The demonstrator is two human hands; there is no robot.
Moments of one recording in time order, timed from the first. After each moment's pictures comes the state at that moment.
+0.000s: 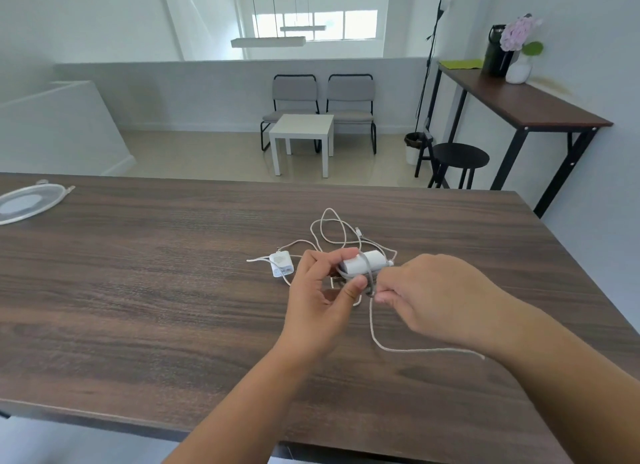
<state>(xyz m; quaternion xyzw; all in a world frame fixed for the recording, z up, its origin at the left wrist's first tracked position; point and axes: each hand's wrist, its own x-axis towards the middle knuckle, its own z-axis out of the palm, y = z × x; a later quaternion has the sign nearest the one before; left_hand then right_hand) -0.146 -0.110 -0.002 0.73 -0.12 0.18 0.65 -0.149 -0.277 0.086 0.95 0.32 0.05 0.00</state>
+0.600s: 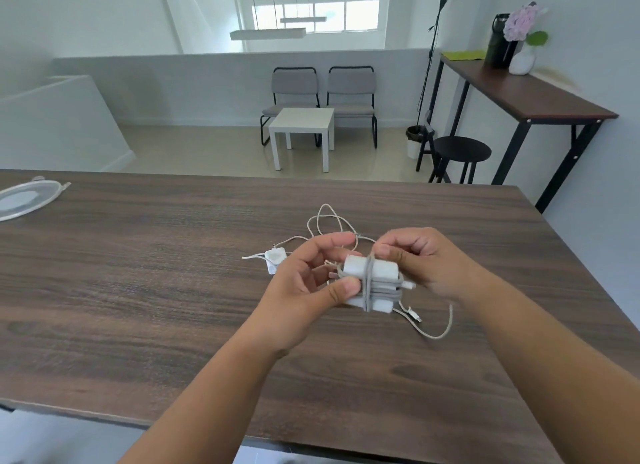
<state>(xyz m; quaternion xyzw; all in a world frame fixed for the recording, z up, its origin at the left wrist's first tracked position) -0.148 -0.091 0.027 0.60 -0.18 -0.04 0.78 -0.098 -0.296 0.055 0.75 0.29 -0.09 -0.59</state>
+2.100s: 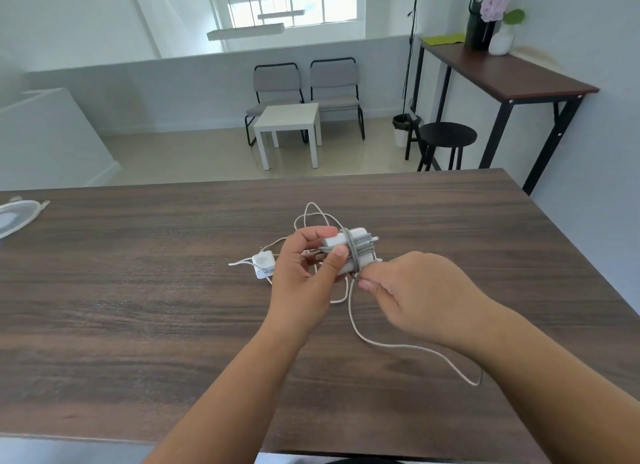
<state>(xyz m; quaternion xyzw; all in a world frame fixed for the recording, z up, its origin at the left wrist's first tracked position) -0.124 -0.126 0.018 0.67 -0.05 0.11 0.73 -0.143 -0.291 0.063 0.95 0.28 0.09 -0.12</state>
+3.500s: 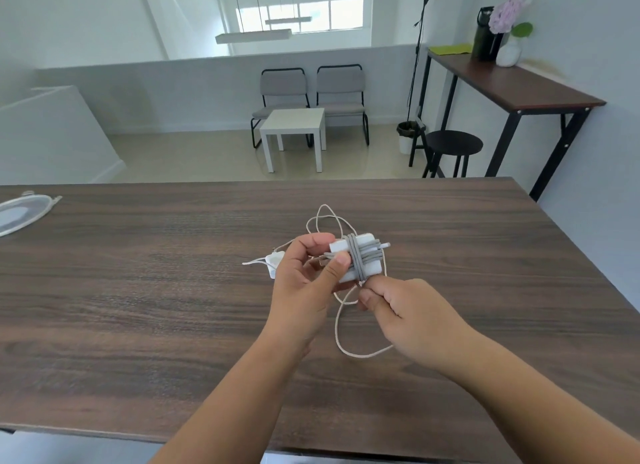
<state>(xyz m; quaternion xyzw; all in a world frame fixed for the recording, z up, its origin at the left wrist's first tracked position) -0.135 -0.103 0.018 0.58 -0.05 0.07 0.81 -0.153 -0.262 0.034 0.92 0.21 0.01 -0.33</state>
